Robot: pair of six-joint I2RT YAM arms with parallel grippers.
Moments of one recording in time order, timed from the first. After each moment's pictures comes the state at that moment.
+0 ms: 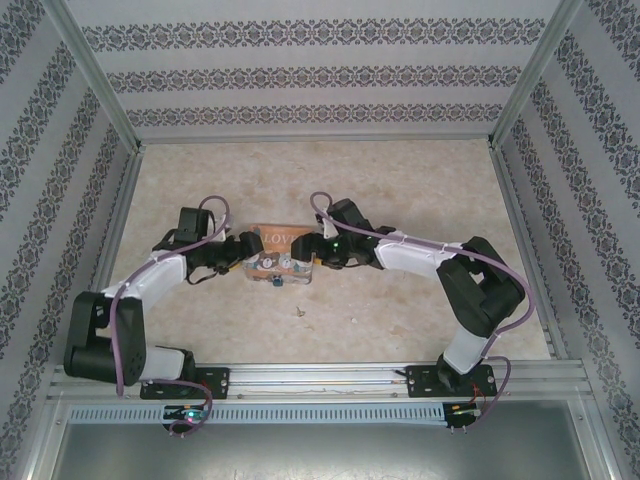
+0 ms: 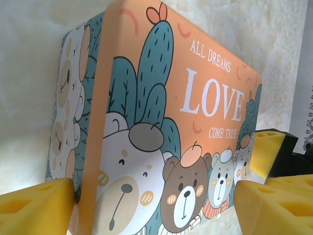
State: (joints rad) left arm -0.09 1.39 0.72 -0.28 0.63 -0.56; right arm 0.66 1.73 1.00 -0.09 -0.49 0.79
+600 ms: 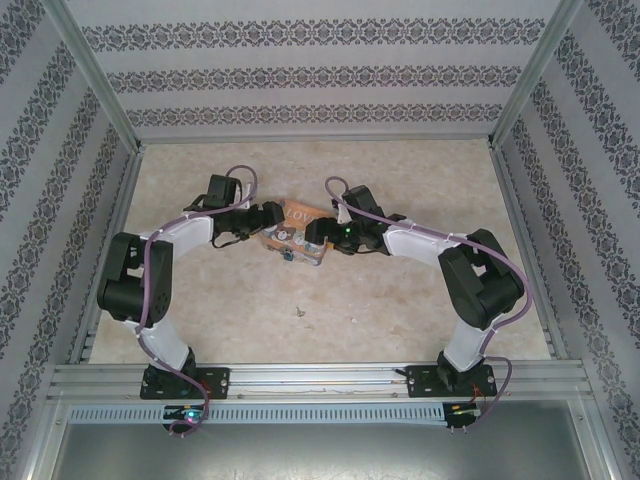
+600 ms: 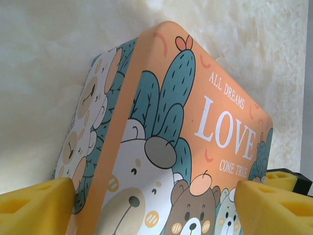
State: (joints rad) left arm -0.18 1.74 1.04 -0.19 0.55 -0.57; right arm 0.55 1.76 1.05 -0.12 -0.48 0.75
